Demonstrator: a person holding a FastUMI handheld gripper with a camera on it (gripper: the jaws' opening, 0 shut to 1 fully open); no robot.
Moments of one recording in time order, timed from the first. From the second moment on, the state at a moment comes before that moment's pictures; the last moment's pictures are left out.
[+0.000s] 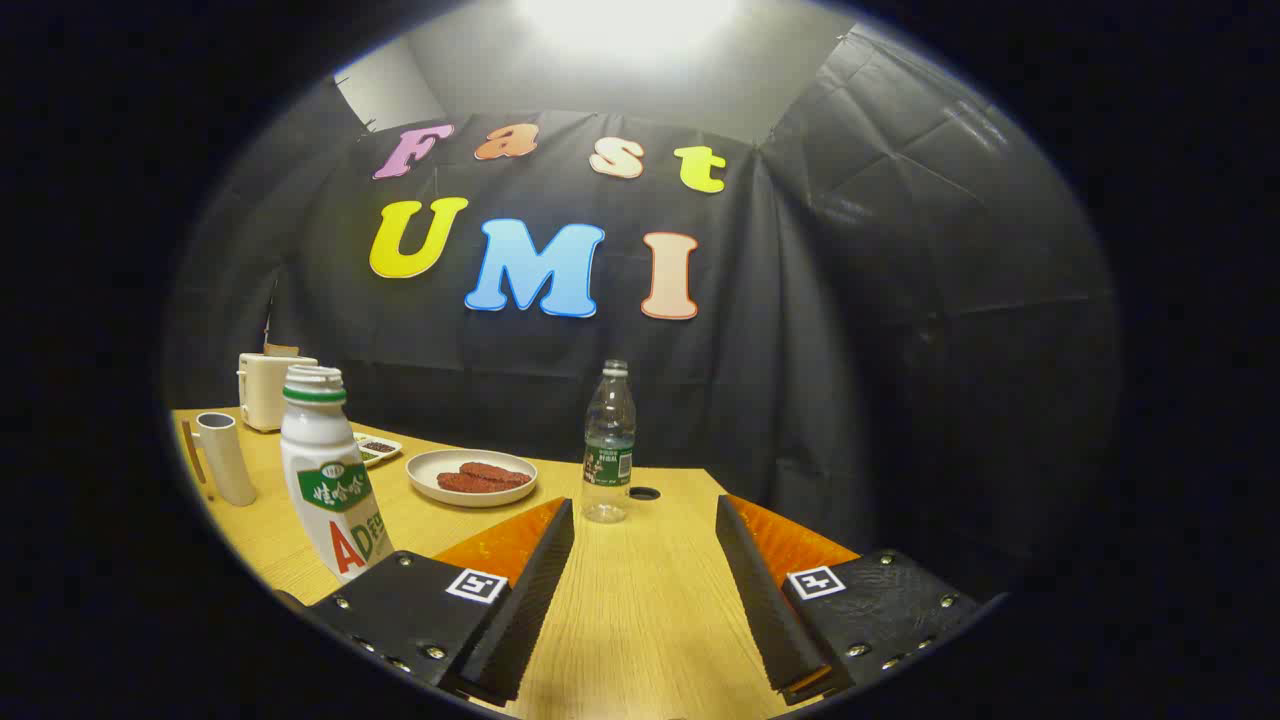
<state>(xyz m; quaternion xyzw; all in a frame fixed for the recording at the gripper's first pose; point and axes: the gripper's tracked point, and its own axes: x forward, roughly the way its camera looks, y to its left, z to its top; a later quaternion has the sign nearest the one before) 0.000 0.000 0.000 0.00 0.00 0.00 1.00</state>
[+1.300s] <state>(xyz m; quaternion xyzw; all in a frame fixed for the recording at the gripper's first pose) -0.061 0.163 0.003 0.08 0.03 0.15 0.99</state>
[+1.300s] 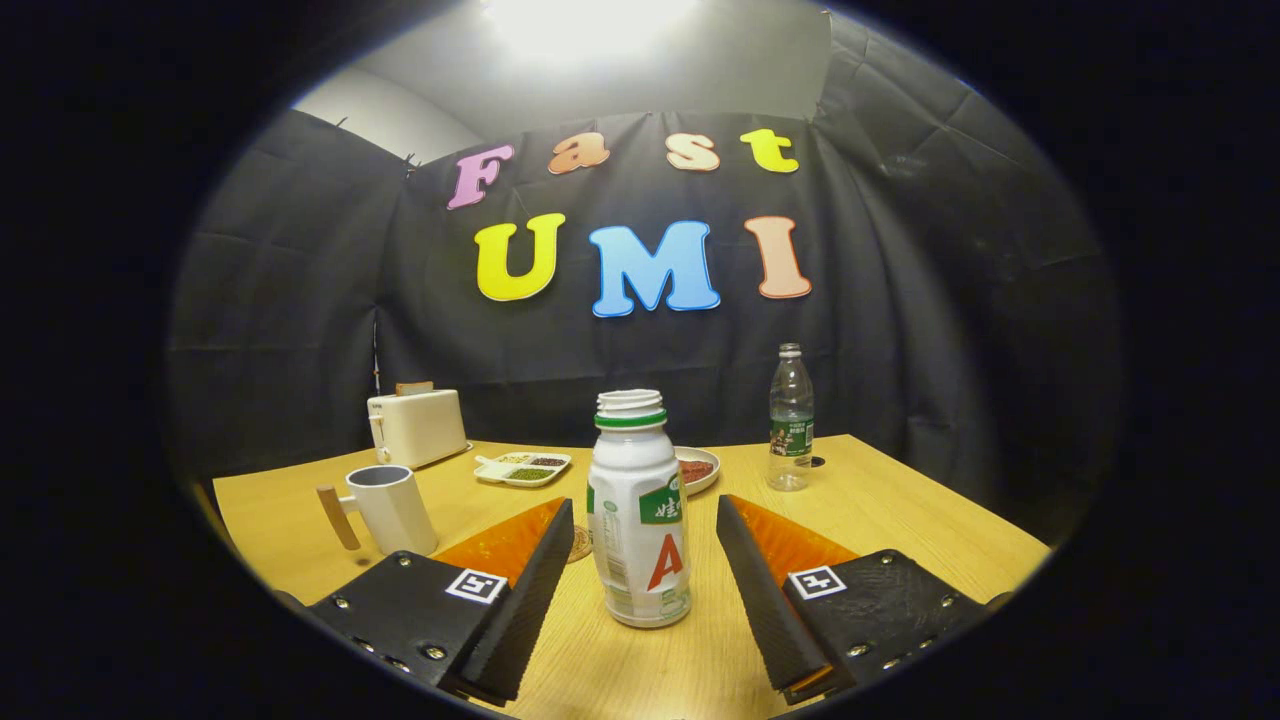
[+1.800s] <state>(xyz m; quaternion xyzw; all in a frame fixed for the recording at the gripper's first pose) -0.032 0.181 -0.027 0.05 0.07 0.13 0.99</state>
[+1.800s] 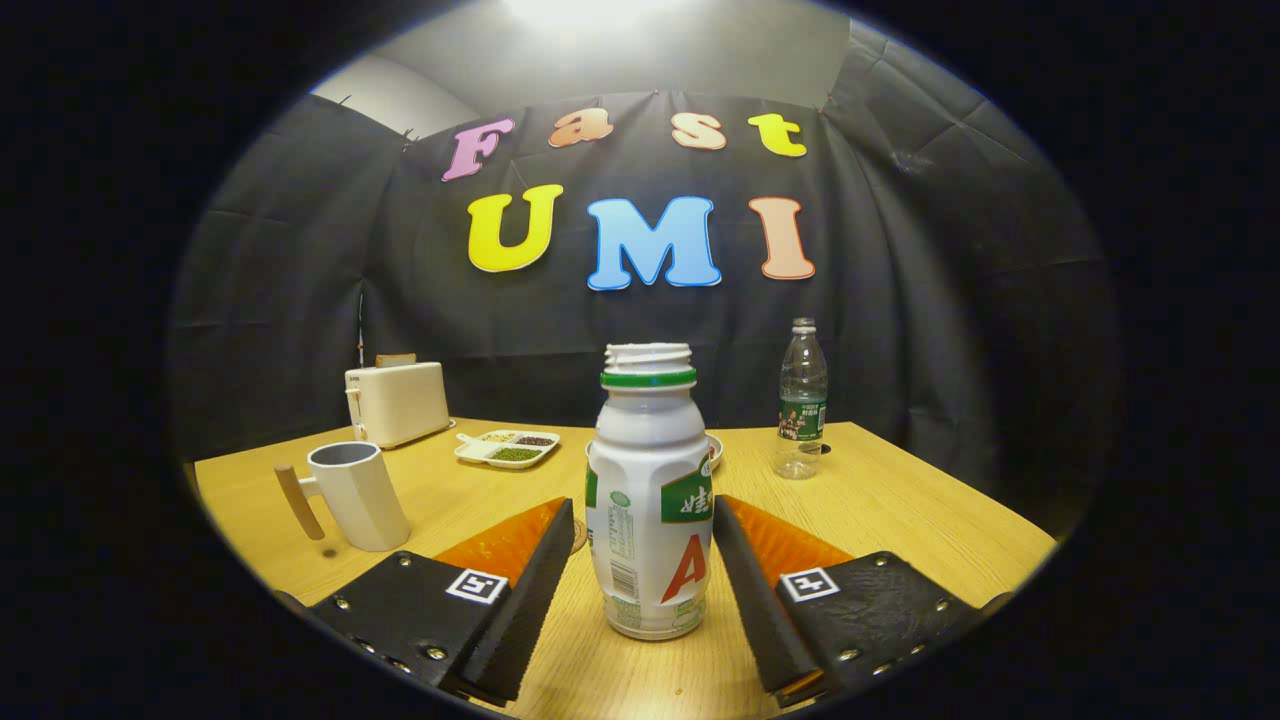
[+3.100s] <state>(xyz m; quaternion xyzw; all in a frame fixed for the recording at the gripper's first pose) -0.026 0.220 0.063 -0.28 -0.06 0.06 0.96</state>
